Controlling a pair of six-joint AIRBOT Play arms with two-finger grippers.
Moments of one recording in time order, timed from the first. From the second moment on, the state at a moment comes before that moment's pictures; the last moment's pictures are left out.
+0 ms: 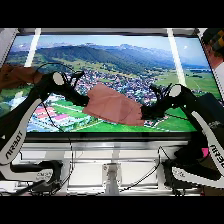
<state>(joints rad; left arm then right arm) -0.24 -1.50 1.20 1.19 -1.19 -1.30 0.12 -1.33 0.92 -1.08 1.29 1.52</state>
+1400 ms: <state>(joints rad) -0.16 -1.46 1.20 1.20 -1.22 -1.30 -0.06 -1.29 0.72 -0.95 0.95 1.46</state>
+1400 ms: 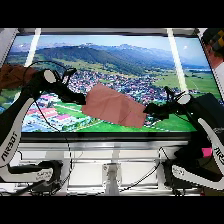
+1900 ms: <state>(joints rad) -0.16 -1.46 1.20 1.20 -1.22 -1.30 -0.01 -1.37 0.67 -0.80 0.85 1.50</state>
